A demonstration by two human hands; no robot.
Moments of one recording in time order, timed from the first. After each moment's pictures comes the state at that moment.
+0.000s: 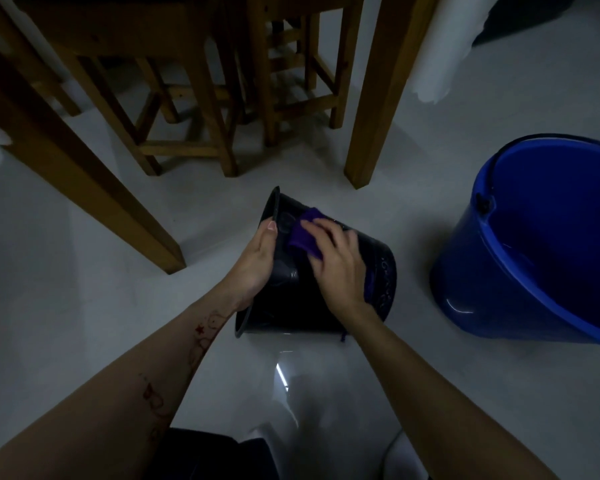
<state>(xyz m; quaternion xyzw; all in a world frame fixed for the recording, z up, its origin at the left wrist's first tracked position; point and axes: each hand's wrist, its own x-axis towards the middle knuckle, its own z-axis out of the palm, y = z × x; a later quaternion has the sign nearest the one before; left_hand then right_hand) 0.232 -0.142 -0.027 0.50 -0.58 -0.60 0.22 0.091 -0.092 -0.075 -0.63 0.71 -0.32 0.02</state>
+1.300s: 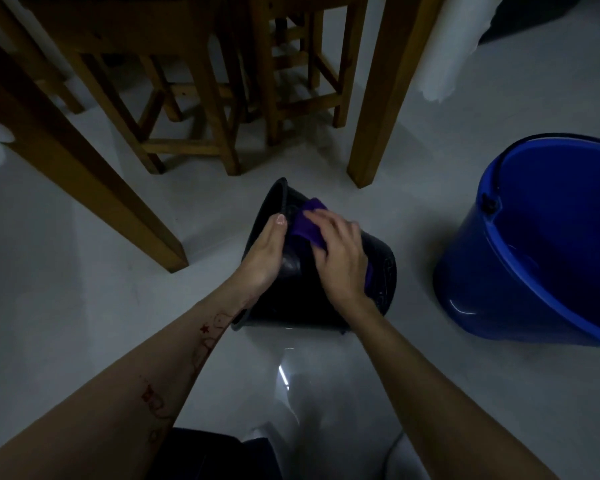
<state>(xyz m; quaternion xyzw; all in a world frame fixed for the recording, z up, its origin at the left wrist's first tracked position) 0.224 -0.137 -0.015 0.51 -0.59 -0.58 0.24 0.094 -0.099 -0.066 -0.61 0.70 -0.38 0.02</state>
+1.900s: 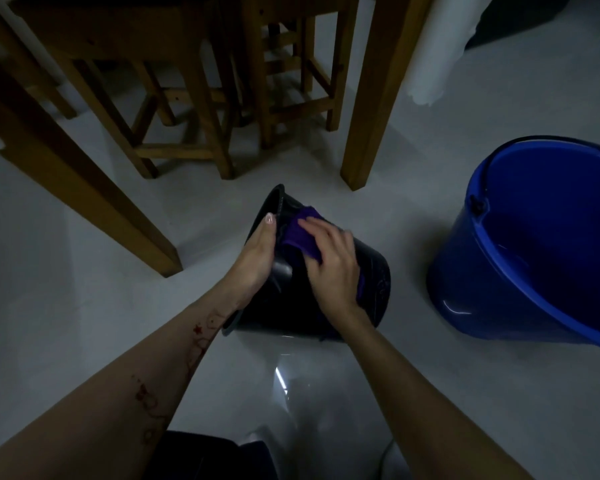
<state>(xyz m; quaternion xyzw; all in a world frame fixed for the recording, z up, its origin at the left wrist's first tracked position) 0.223 -0.142 -0.021 0.51 -0.58 -0.59 0.24 0.100 -0.086 -0.062 -0.59 0.70 -0.41 0.05</state>
